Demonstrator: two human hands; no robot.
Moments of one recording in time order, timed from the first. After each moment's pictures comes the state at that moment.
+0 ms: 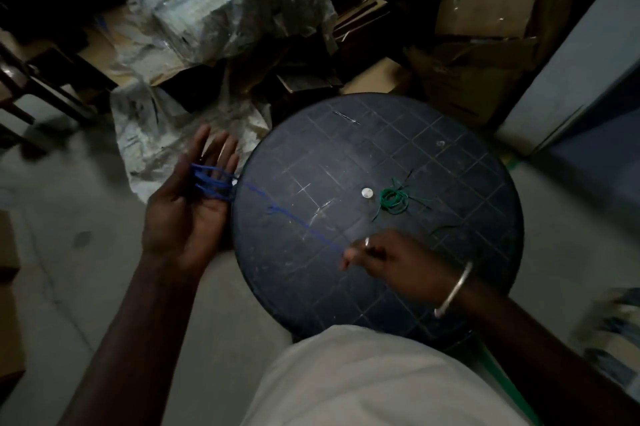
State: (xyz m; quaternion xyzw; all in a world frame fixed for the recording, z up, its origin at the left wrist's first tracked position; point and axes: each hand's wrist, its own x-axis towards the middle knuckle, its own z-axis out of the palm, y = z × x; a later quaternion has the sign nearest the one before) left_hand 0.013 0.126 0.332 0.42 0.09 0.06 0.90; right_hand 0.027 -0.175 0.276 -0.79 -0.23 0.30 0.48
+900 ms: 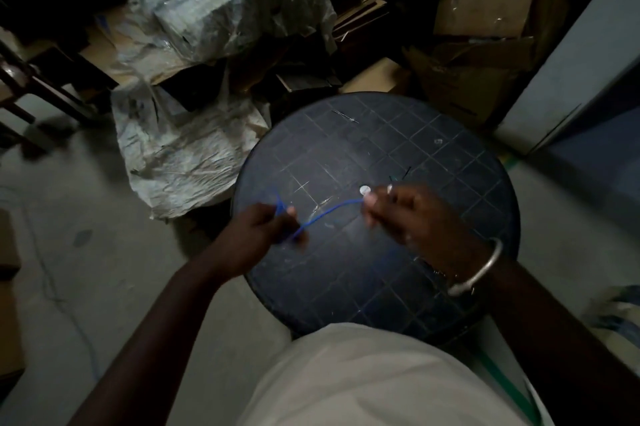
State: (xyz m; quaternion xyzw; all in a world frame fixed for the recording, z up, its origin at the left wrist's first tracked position) left_hand -0.004 0.081 0.292 0.84 0.05 -0.16 0.52; right_hand 0.037 -0.185 0.333 -0.71 -0.20 0.21 0.64
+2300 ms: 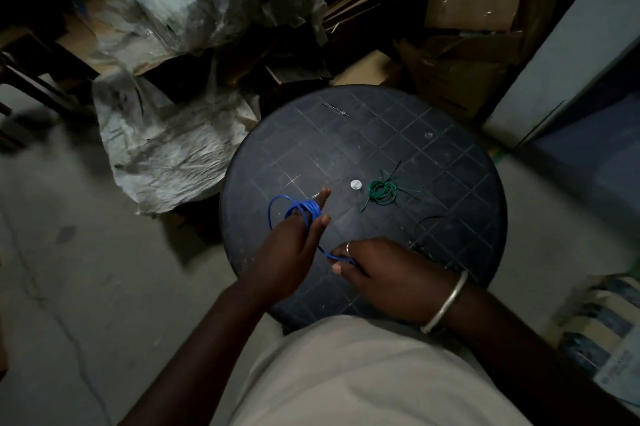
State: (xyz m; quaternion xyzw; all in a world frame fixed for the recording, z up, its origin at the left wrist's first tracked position) left_hand -0.014 0.022 0.253 0.89 -0.03 -0.06 0.45; right_hand -0.003 -0.171 0.297 -0.87 -0.28 0.26 0.32
